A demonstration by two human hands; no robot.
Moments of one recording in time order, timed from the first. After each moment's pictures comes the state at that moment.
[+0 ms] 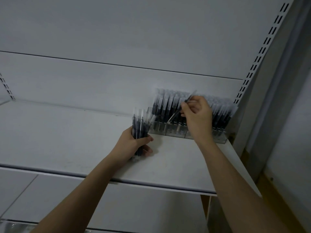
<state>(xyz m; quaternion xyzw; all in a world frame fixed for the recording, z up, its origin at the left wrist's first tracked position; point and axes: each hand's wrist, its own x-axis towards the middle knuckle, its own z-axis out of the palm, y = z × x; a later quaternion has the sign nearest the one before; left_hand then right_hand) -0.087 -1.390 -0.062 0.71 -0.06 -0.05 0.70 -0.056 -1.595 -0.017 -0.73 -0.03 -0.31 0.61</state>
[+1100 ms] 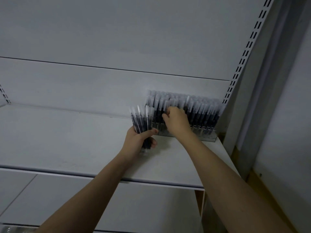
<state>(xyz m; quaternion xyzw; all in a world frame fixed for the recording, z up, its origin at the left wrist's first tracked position) -0.091 -1.433 -0.057 0.65 -0.05 -0.01 0.76 -0.037 -1.585 -0.022 -0.94 -0.02 -0.18 0.29</state>
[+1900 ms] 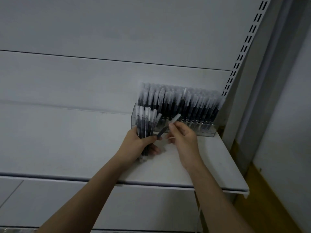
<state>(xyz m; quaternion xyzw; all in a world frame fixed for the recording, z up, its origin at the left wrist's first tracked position) -0.089 -1.444 -0.070 0.68 -0.10 -0.07 0.72 -0.095 -1.604 -0.081 -0.65 0.04 -0.14 0.74</state>
